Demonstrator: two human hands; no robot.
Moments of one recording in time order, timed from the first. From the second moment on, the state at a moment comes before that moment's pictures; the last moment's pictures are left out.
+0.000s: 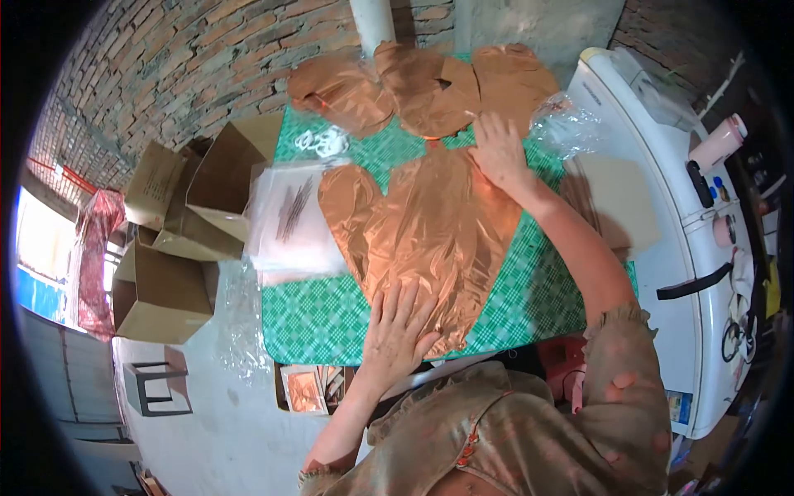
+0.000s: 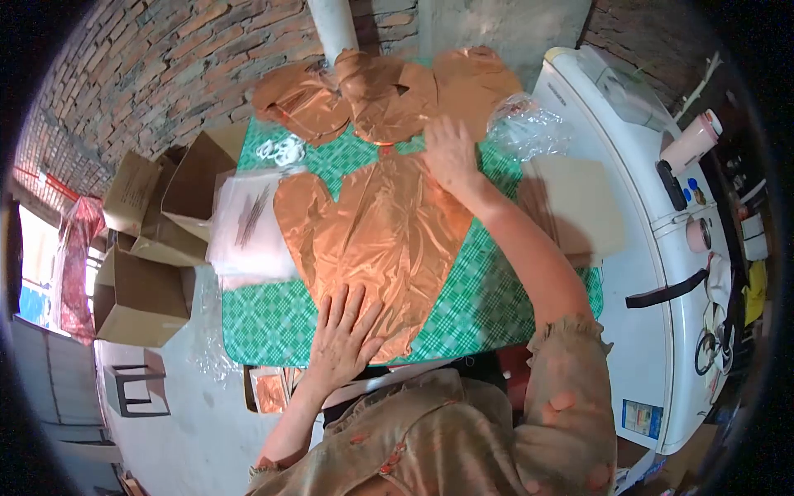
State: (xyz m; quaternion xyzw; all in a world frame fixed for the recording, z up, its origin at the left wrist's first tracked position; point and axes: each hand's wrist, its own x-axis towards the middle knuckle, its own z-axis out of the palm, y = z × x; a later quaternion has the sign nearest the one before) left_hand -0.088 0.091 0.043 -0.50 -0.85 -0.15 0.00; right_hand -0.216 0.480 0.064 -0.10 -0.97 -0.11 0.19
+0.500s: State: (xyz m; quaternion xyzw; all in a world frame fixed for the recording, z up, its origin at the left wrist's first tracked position) left_hand -0.088 0.086 0.053 -0.45 -0.85 -0.26 -0.03; right_hand -0.268 0.560 0.043 -0.23 -0.96 -0.06 0.12
